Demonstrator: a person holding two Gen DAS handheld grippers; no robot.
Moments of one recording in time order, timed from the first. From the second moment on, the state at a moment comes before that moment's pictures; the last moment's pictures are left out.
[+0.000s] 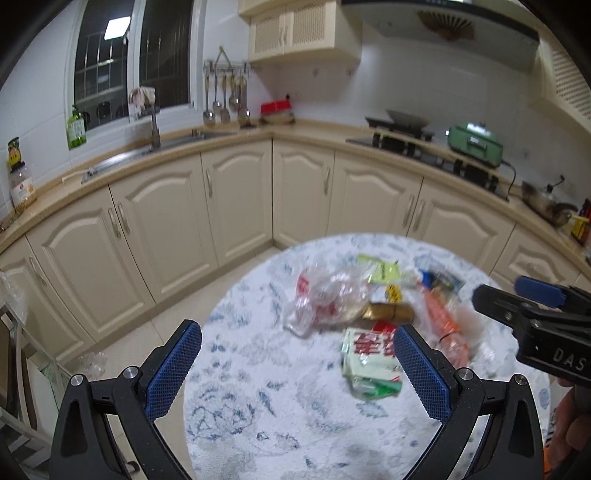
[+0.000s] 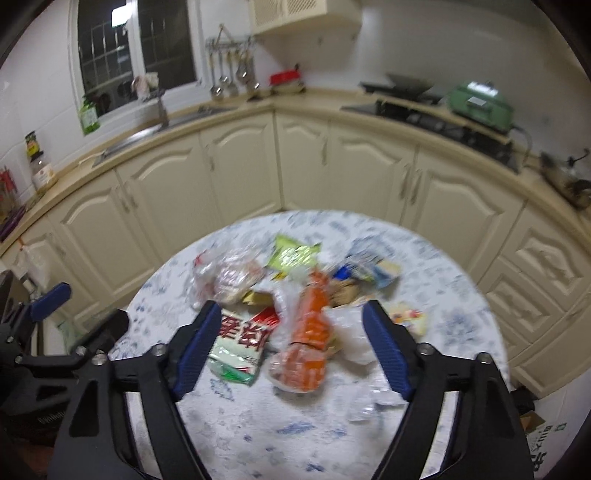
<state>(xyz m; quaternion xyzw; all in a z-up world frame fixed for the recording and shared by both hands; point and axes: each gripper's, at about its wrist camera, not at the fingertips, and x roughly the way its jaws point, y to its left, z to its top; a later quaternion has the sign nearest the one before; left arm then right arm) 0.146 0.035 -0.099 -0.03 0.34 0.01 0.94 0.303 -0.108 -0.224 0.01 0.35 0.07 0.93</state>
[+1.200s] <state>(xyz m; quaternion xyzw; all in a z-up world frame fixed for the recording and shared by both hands) 0.275 -0.034 -0.222 0.00 0.45 -0.04 0.89 0.404 -0.129 -0.315 -0.02 0.45 0.12 0.88</state>
